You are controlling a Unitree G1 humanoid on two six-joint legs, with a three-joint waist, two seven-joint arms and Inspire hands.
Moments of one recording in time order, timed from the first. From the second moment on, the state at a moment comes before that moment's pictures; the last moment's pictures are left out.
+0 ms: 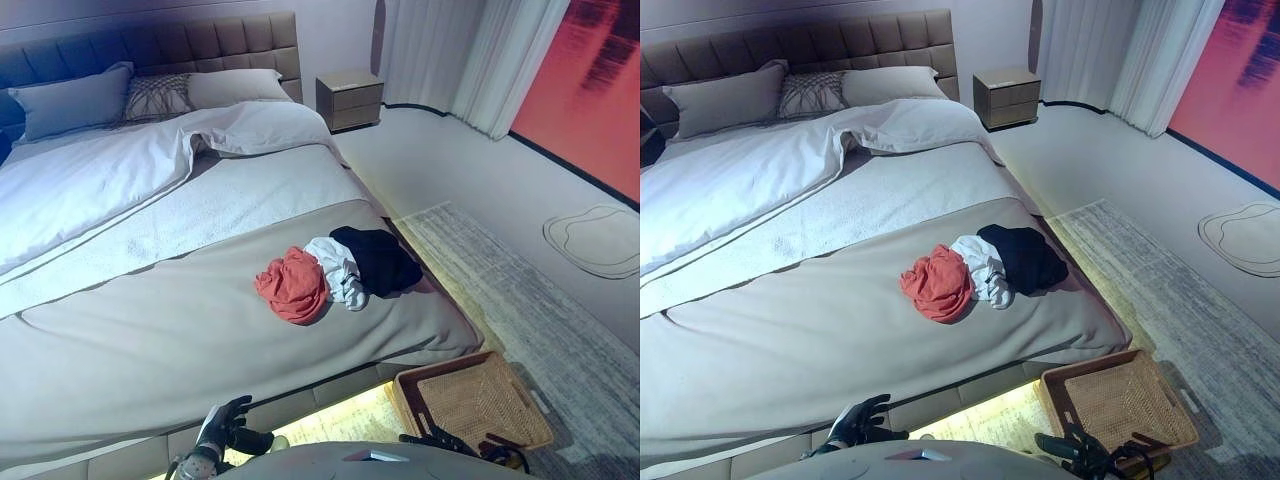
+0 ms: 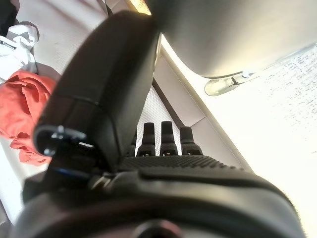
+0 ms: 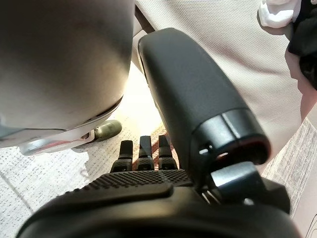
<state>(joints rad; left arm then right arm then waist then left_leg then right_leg) 0.04 0.21 -0.28 1.31 -0.06 -0.33 0.05 0.04 -0.20 0.09 1.37 0.53 -0.15 0.05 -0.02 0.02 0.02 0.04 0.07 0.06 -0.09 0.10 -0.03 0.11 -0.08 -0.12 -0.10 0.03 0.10</state>
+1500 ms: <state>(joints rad) 0.02 0.24 -0.32 1.16 -0.14 -0.31 0.06 -0.31 -0.45 0.45 0.69 -0.19 -0.09 -0.46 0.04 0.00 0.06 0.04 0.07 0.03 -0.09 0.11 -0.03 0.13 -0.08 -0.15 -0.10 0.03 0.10</state>
